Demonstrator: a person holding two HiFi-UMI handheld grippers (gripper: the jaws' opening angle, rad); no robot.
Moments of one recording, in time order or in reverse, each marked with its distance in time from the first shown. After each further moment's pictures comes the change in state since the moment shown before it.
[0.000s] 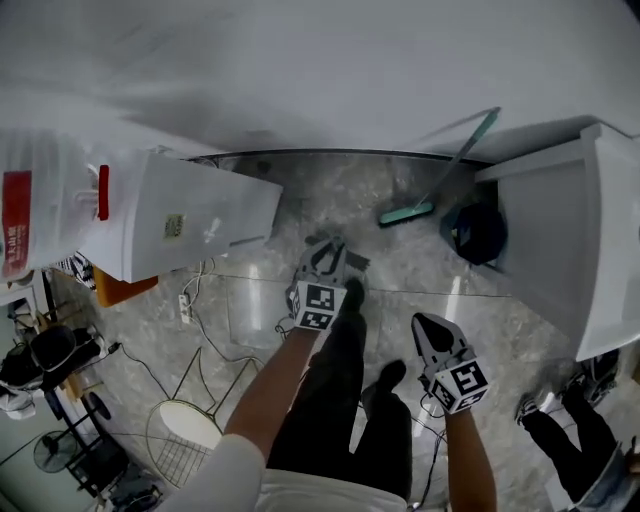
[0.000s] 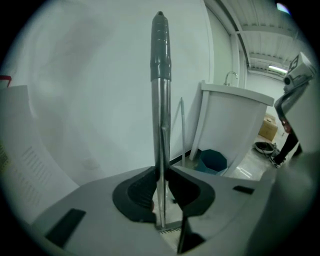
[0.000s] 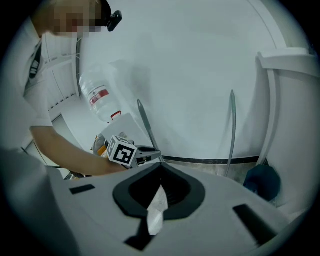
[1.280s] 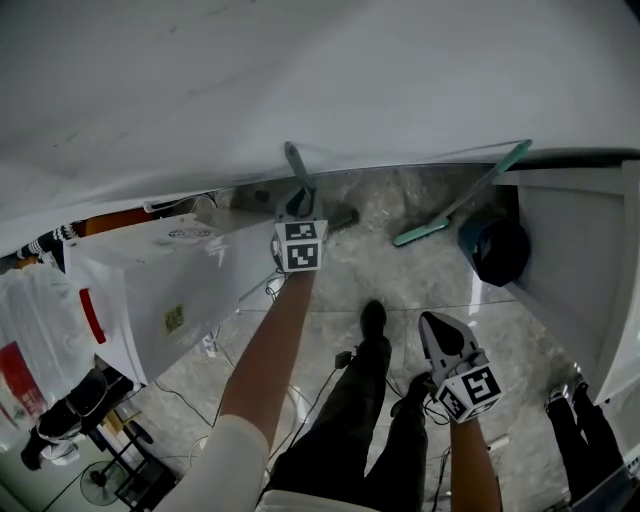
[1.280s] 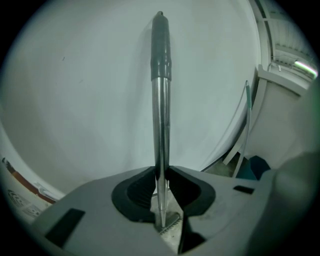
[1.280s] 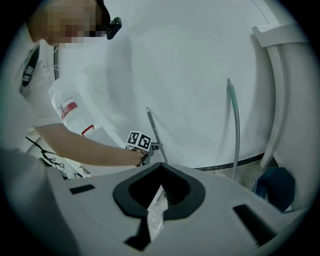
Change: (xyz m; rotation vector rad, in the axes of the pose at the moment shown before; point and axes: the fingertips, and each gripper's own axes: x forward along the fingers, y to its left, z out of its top) left arm 0.207 0.199 0.055 -0.087 0.128 0.151; right arm 0.124 -0.080 0.073 0.156 -0.054 -0.078
